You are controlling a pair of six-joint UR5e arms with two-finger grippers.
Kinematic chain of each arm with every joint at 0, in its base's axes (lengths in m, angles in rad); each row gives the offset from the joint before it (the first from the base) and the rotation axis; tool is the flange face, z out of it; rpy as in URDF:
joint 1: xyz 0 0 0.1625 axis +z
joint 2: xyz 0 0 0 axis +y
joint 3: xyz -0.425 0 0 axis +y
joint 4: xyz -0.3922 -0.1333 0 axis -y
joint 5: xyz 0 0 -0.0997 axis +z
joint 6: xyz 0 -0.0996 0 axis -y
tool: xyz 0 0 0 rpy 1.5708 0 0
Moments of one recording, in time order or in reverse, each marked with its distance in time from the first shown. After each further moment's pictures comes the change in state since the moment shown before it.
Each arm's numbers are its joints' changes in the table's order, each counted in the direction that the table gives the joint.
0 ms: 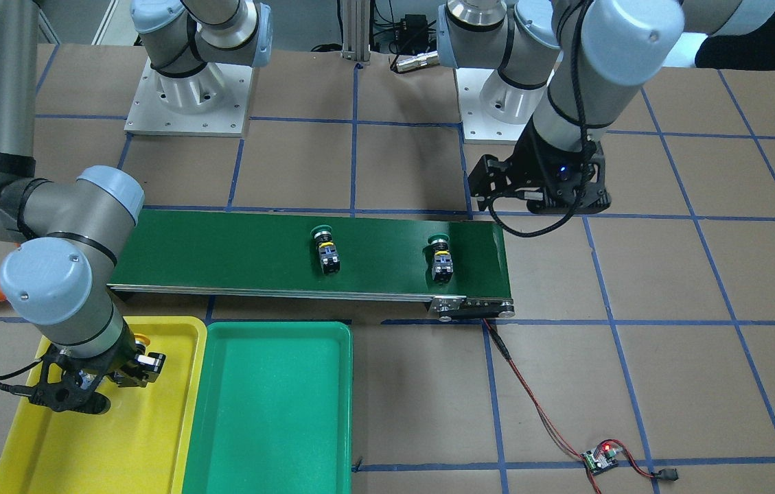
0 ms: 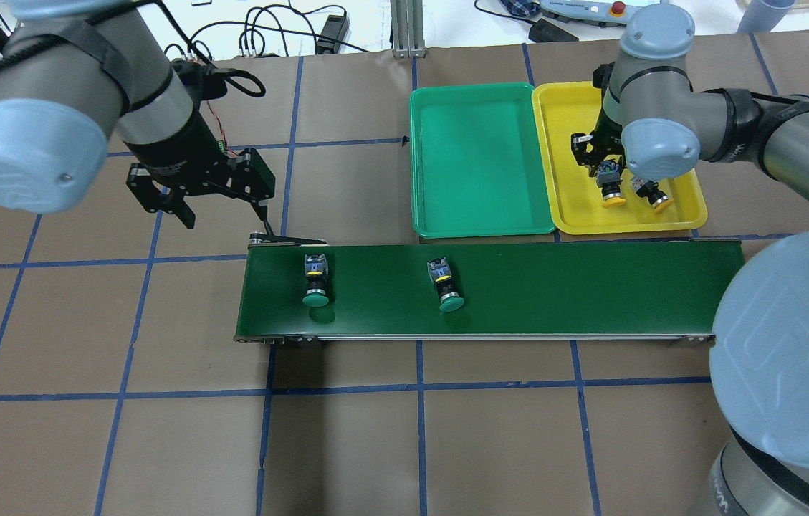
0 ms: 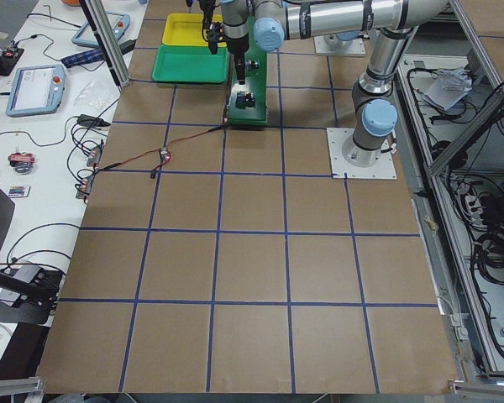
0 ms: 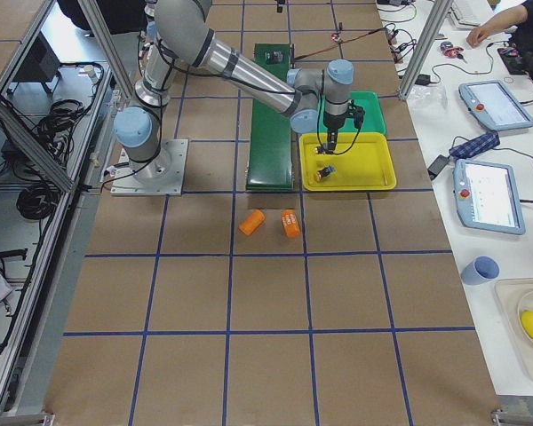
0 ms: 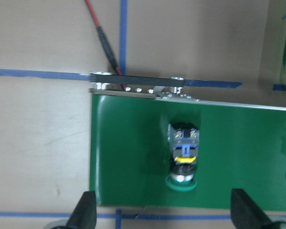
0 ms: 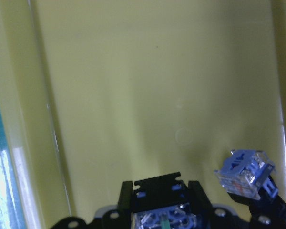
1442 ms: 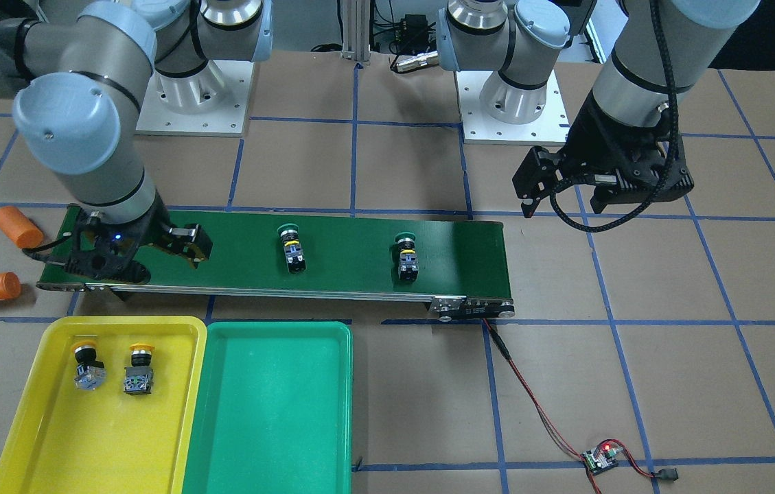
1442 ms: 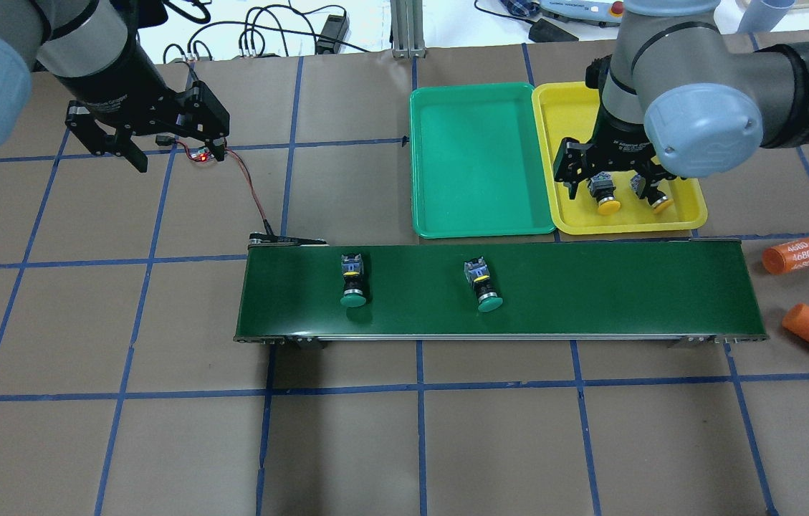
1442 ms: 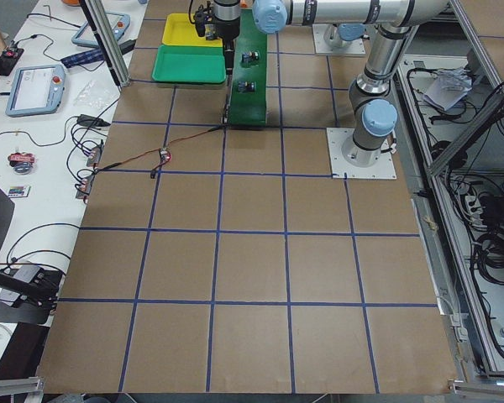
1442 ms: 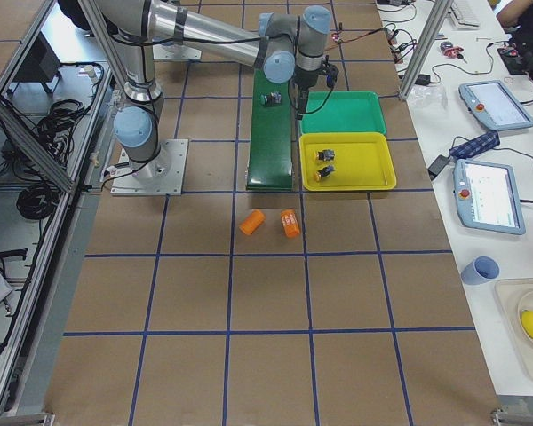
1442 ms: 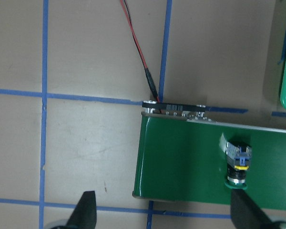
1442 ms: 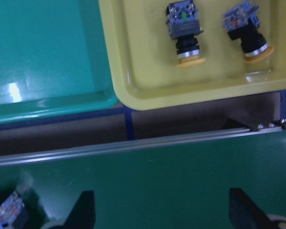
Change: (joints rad) left arm 0.035 0.031 -0.100 0.068 -0.008 -0.022; right arm 0.111 0.362 -0.092 0.462 -0.034 0.109
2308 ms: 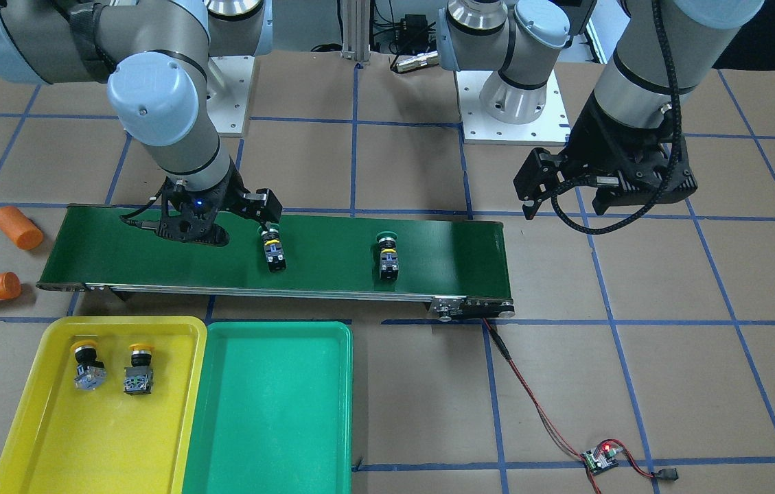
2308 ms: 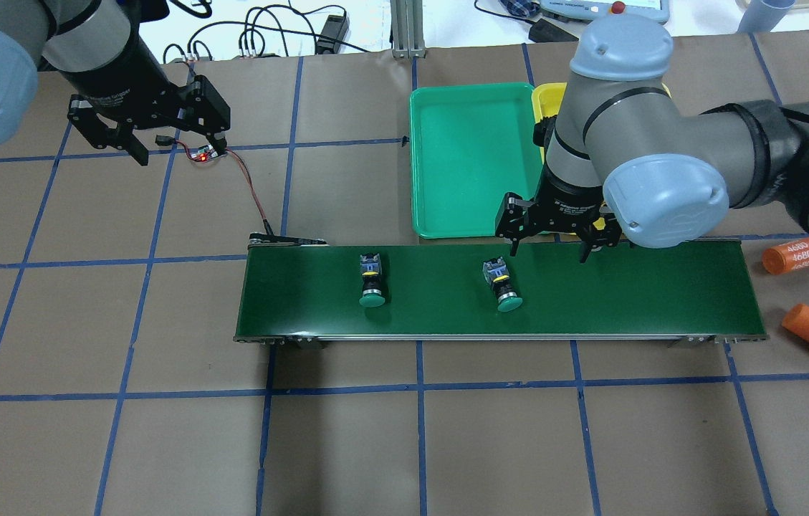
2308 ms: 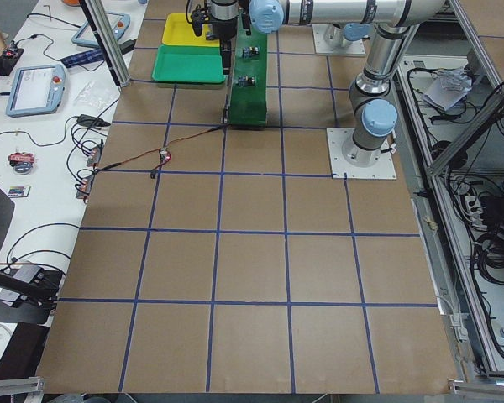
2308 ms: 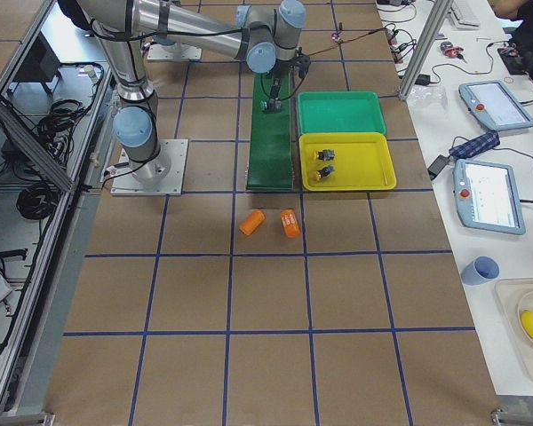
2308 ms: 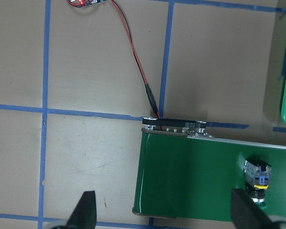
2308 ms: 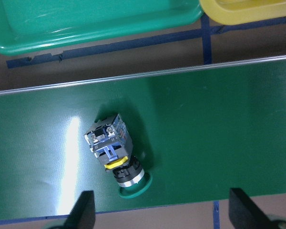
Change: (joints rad) left arm -0.003 0.013 -0.027 -0.035 -0.005 -0.002; right arm 0.095 0.038 -0.119 -0.033 -0.142 0.098
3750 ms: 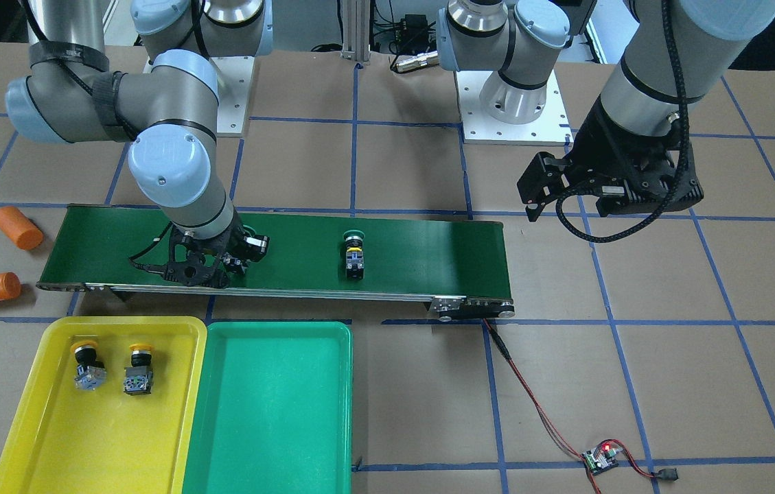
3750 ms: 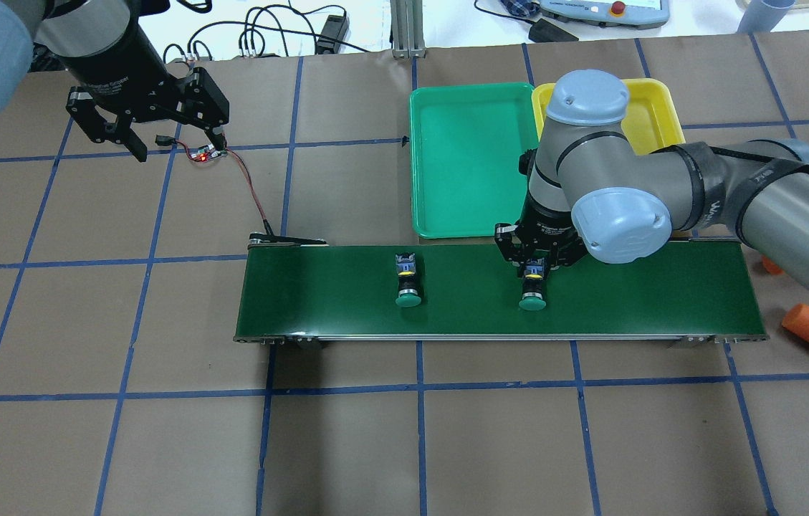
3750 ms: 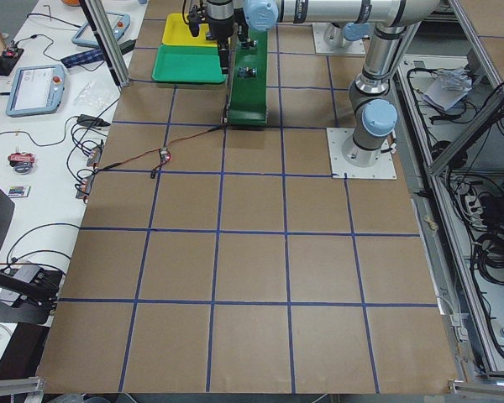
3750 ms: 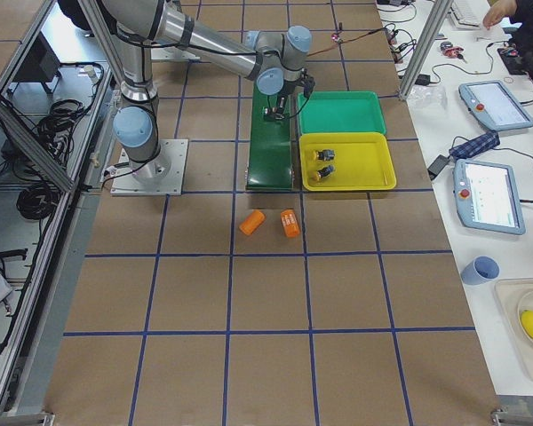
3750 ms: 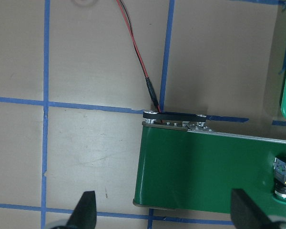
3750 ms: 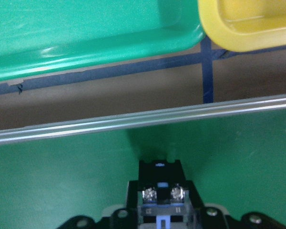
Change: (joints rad) left arm 0.003 0.024 -0.045 -0.043 -0.005 -0.001; right arm -0.013 -0.113 0.002 -0.119 0.077 -0.007
